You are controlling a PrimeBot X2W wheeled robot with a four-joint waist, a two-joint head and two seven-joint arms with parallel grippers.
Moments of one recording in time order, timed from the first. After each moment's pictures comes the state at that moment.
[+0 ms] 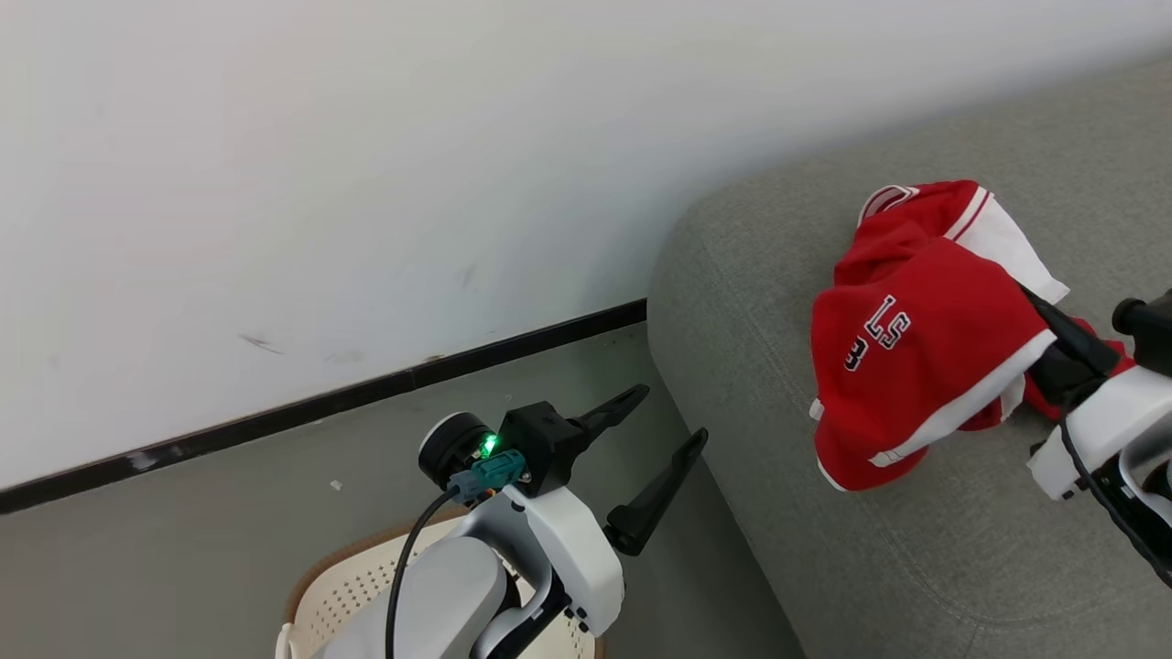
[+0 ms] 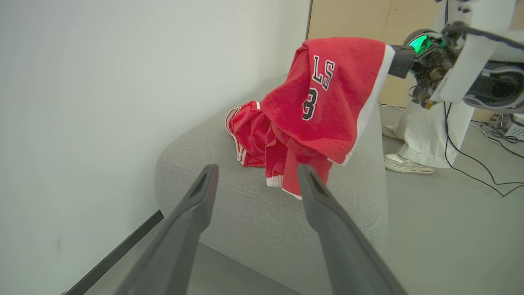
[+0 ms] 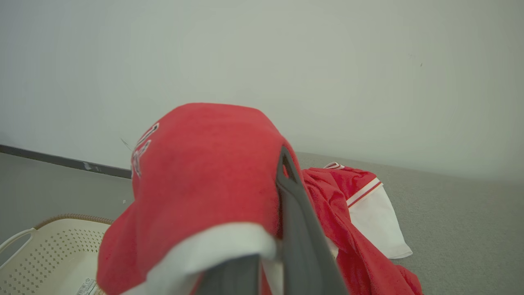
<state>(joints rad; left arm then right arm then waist) -0.52 0.07 -0.80 0.25 -0.58 -0.07 -0.06 -0.47 -0.57 0.49 0.30 0.48 0.13 -0.26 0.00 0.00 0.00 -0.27</state>
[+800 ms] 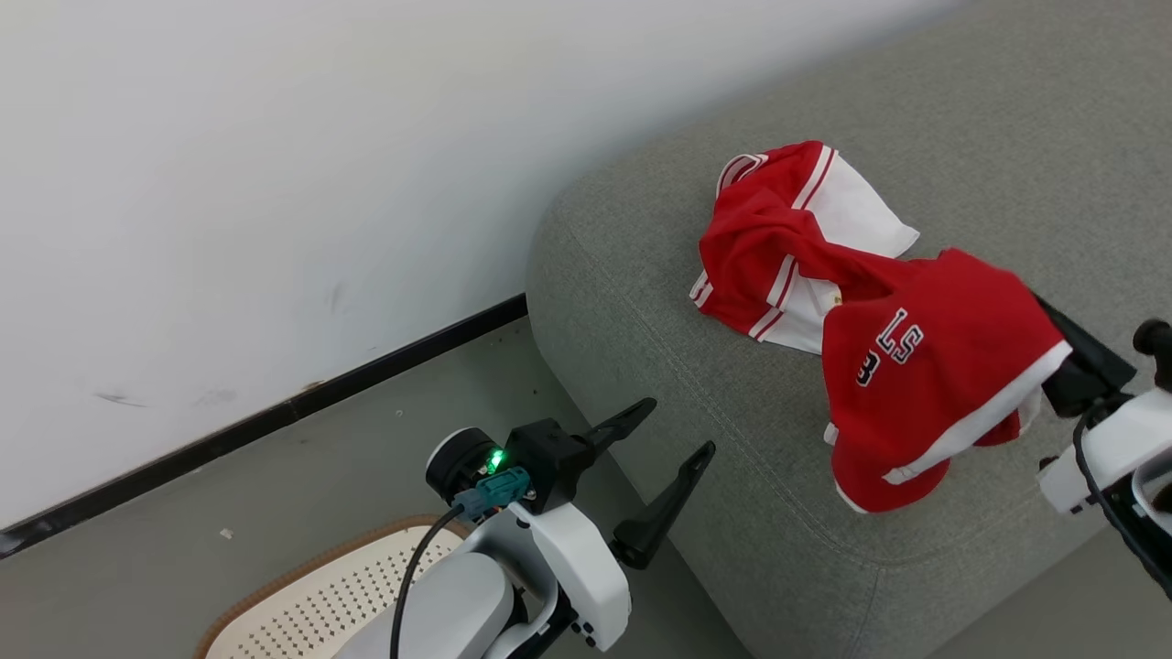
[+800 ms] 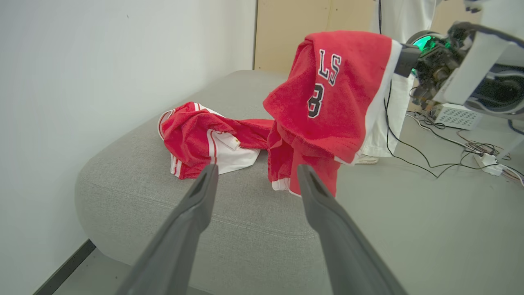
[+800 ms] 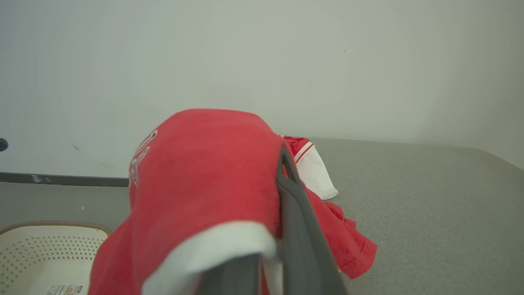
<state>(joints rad) -0.50 0.06 -0.83 0.24 -0.59 -0.06 -0.09 -0.34 -0.55 0.36 0.19 0.43 0.13 -0.26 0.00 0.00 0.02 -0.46</state>
